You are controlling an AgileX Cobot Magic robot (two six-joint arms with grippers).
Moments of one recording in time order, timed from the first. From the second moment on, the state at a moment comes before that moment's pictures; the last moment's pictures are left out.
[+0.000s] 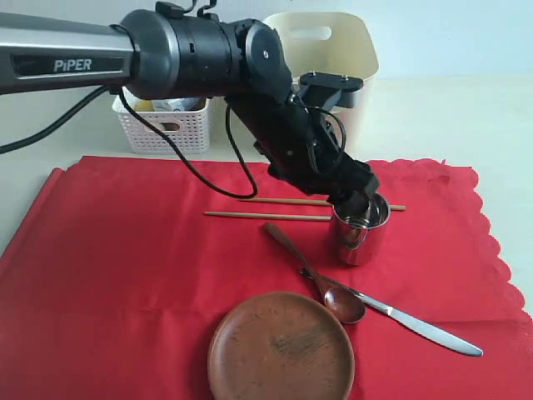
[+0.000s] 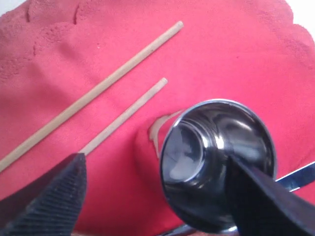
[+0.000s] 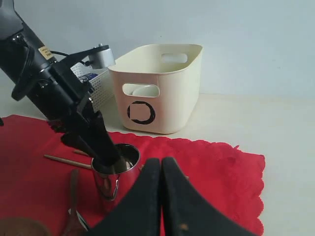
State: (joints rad) left arm -0.78 2.20 -1.70 -0.45 0.77 0.31; right arm 0.19 0.00 -0.01 0.08 0.24 -0.03
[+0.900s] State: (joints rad) left arm -0.78 2.21 -1.70 -0.45 0.72 0.32; right arm 0.19 0.00 -0.01 0.08 0.24 -0.03
